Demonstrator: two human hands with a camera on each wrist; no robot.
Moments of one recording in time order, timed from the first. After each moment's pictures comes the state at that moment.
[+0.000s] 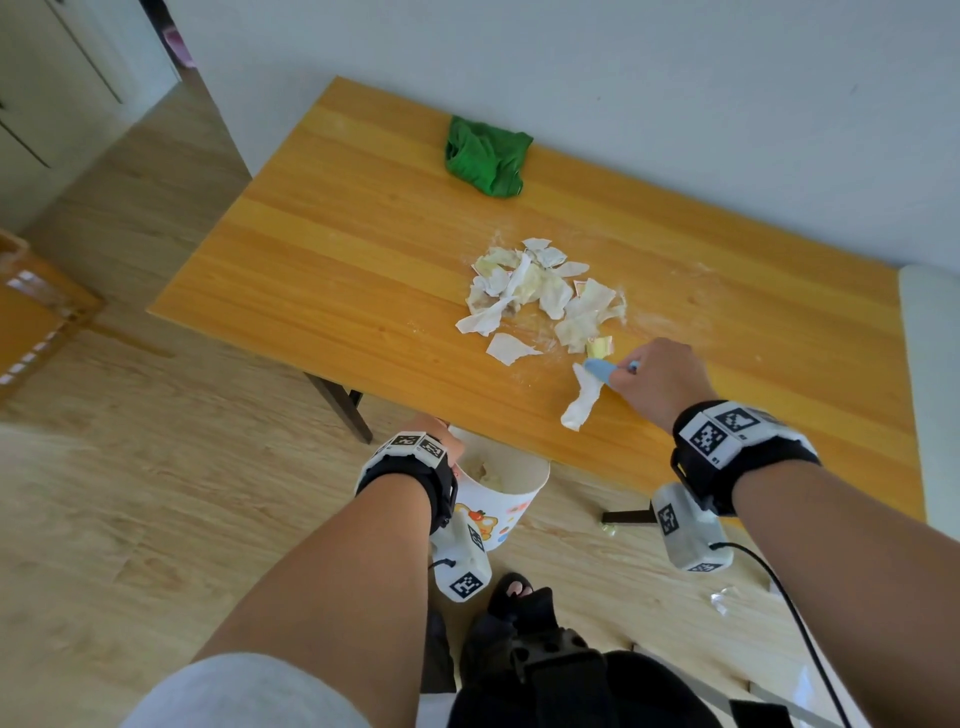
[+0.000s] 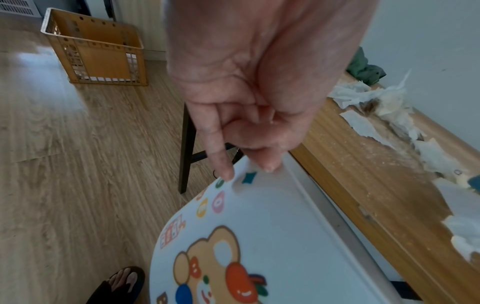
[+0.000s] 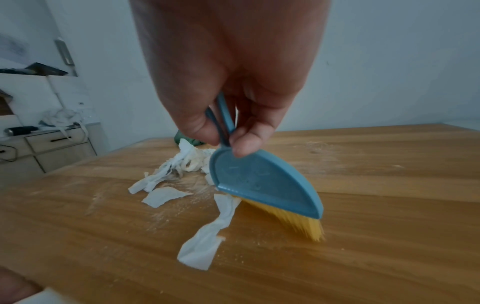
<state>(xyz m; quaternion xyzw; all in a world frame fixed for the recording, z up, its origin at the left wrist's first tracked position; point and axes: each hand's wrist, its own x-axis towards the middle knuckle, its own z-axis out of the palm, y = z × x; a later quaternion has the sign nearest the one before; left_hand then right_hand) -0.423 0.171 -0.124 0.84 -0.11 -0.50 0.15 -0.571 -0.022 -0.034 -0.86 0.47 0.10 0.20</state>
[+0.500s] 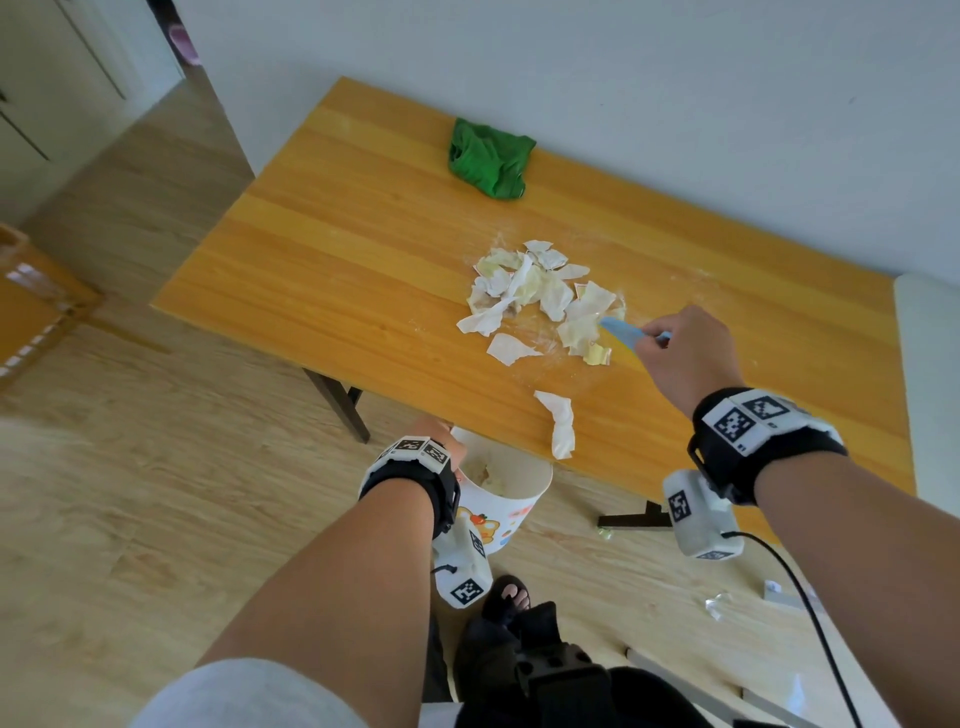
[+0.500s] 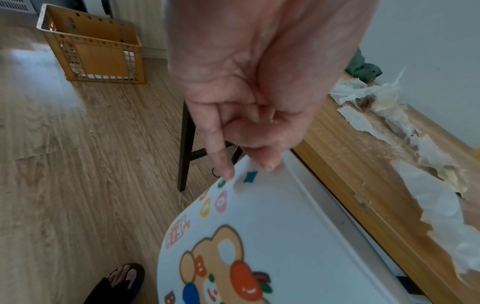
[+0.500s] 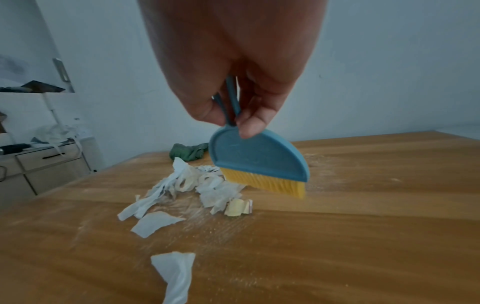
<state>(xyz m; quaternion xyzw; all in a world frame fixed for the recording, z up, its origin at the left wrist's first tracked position) -0.431 0.172 -0.128 0.85 -0.10 -0.50 0.15 -0.571 -0.032 -0.007 -0.86 0.47 -0.03 0.19</state>
